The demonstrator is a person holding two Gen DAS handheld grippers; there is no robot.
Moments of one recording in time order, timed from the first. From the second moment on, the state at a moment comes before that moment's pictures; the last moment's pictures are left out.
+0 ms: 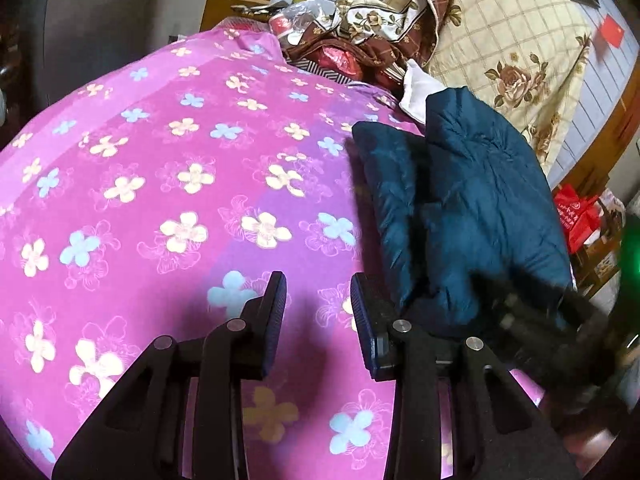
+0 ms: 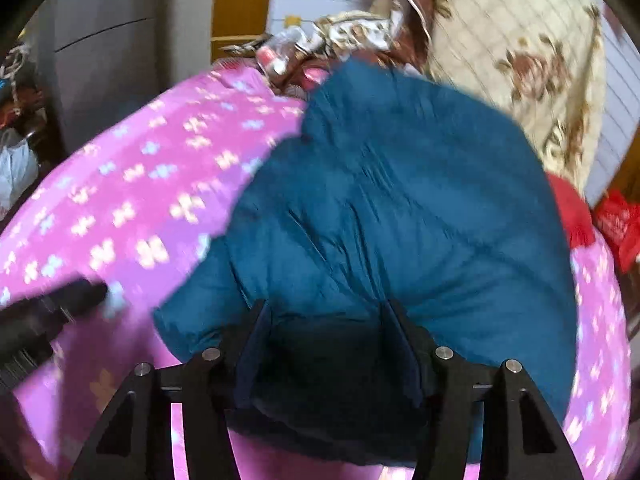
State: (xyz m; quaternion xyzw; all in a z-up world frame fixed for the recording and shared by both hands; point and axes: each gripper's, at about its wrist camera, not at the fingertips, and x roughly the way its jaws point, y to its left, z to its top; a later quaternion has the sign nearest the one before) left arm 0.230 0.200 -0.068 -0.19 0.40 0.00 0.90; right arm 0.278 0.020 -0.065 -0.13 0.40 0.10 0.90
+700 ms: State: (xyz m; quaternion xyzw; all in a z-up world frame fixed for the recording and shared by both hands) left arm 0.086 0.162 0.029 -0.08 0.10 0.16 0.98; right arm 0.108 -0.131 -0.042 -0.04 0.37 0.04 0.93
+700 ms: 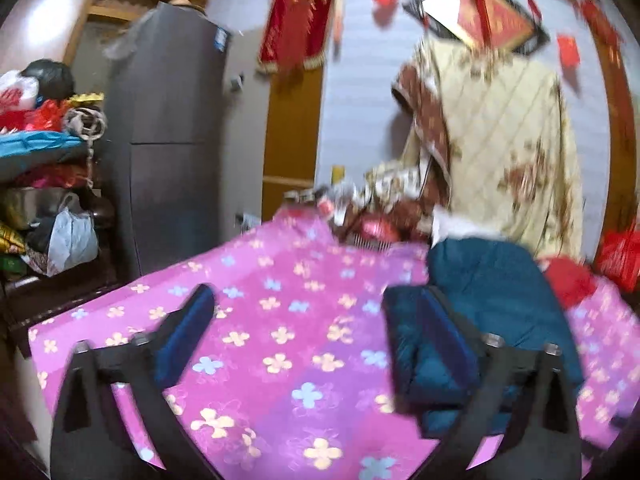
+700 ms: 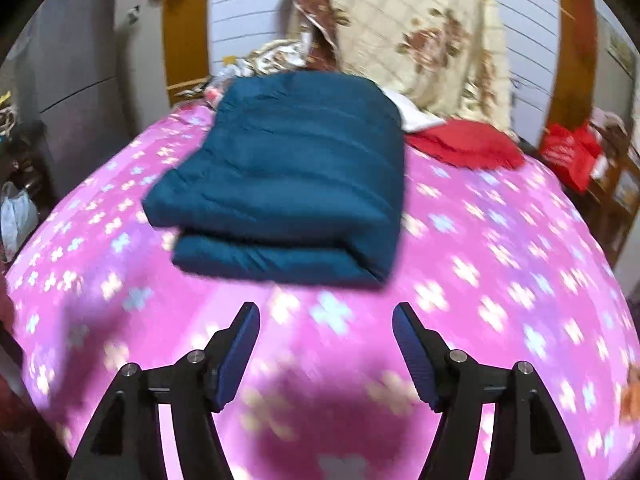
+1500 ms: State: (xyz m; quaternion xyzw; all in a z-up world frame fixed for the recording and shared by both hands) left arm -0.052 0.051 0.029 -0.06 0.26 0.06 0.96; right arm -0.028 -0.175 -0.022 -0.02 0.32 0.00 0.95
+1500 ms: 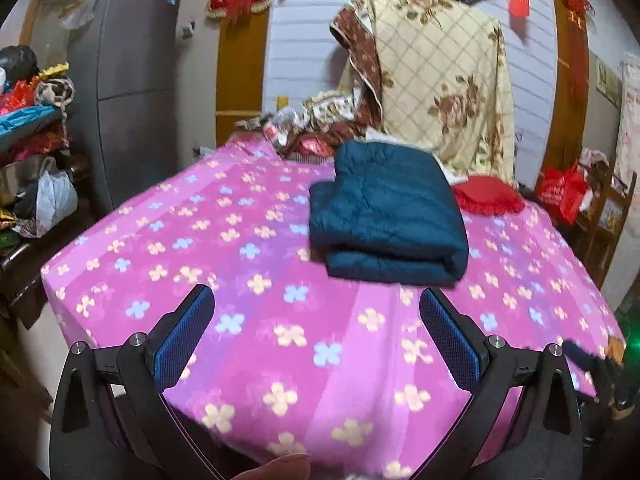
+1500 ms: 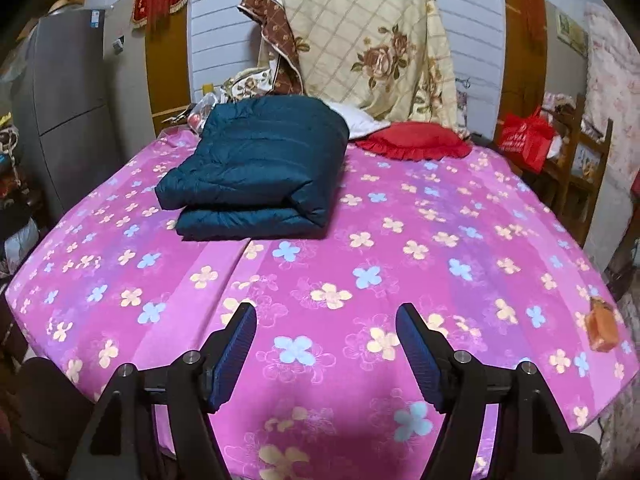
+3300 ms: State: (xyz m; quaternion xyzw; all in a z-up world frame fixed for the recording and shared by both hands) left arm -0.024 0.023 -0.025 0.00 0.39 0.01 0.92; right arm -0.015 -0.165 -0.048 -0.03 0.38 -0.02 0.92
